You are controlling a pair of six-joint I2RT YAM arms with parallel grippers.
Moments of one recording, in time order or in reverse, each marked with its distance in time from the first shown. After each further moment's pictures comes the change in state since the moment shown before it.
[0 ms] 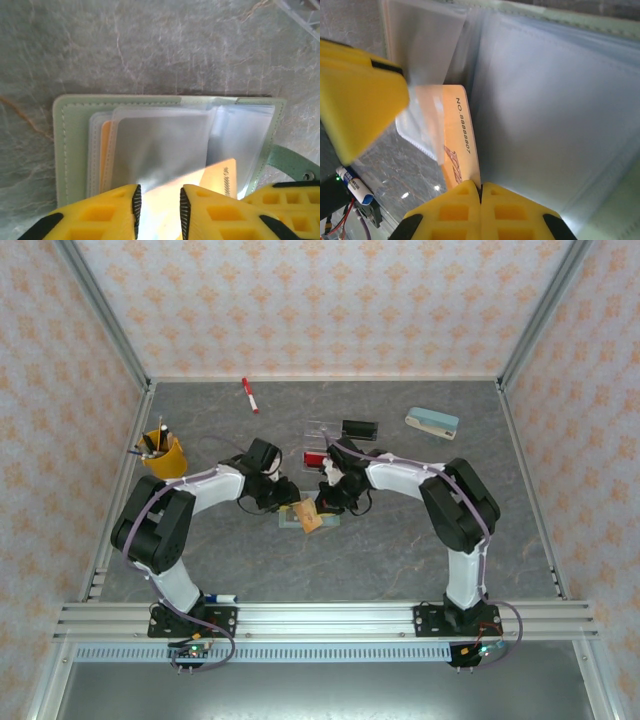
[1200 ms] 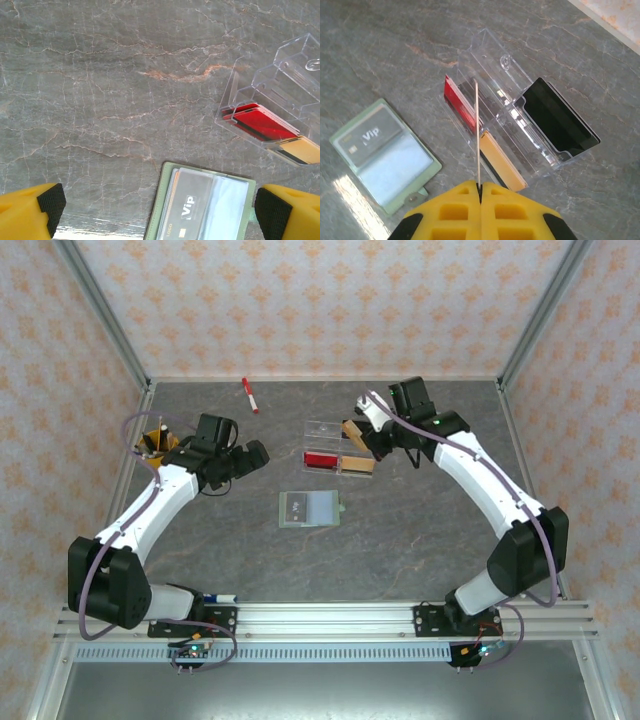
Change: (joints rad) left arm 0.170 -0.362 0.094 -0.256 -0.324 0.029; right arm -0.240 -0.386 0.203 -0.193 0.303 -0.896
